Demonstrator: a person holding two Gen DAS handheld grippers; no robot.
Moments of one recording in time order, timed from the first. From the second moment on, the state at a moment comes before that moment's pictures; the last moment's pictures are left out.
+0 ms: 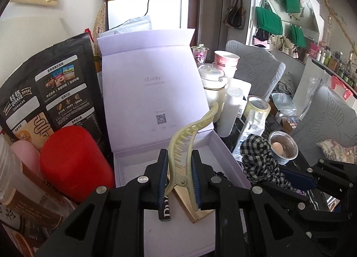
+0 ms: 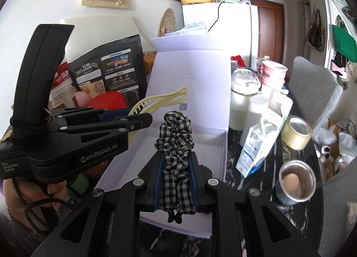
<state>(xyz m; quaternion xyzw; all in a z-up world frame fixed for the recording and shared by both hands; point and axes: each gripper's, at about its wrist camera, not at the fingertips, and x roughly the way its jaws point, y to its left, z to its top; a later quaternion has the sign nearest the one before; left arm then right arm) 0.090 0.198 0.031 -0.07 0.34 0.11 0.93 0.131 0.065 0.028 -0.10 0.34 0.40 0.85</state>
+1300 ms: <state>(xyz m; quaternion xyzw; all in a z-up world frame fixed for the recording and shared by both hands) 0.139 0.214 -0.069 -0.08 0.48 0.11 0.87 0.197 0.106 -0.074 -0.11 0.46 0.34 0.81</state>
